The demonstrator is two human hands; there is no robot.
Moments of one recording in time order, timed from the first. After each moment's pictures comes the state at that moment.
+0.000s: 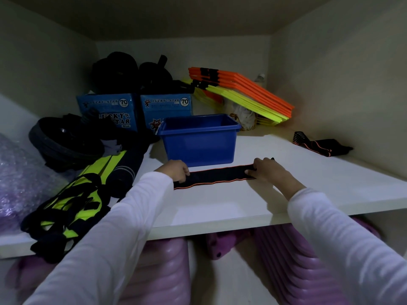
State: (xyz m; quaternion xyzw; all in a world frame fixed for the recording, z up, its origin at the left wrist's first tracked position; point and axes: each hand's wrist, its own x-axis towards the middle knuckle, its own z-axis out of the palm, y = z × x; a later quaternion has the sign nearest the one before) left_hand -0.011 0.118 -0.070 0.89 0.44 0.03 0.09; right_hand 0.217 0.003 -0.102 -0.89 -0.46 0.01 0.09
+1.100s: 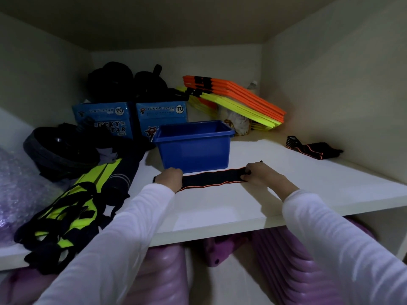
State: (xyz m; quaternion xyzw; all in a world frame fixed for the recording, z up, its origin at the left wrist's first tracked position) left_hand -0.005 0.124 -0.089 0.89 0.46 0.04 0.00; right_hand 0.221 0.005 -0.100 -0.86 -0.50 0.03 0.12
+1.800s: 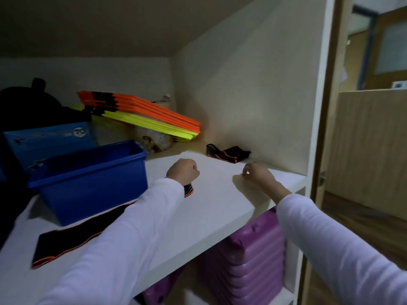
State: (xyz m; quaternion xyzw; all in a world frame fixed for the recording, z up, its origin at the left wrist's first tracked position) left_hand 0.216 0.039 -0.060 0.96 0.23 0.14 0.11; right_hand 0.361 -0.134 -0.113 -0.92 -0.28 -0.06 0.25
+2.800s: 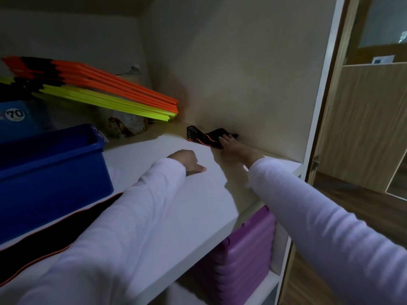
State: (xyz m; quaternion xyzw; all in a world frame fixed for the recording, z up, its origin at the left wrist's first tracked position) left_hand 0.311 0.040 -0.081 0.98 0.18 -0.08 0.03; right_hand 0.433 -0.079 -0.109 -0.93 -0.34 0.02 0.11
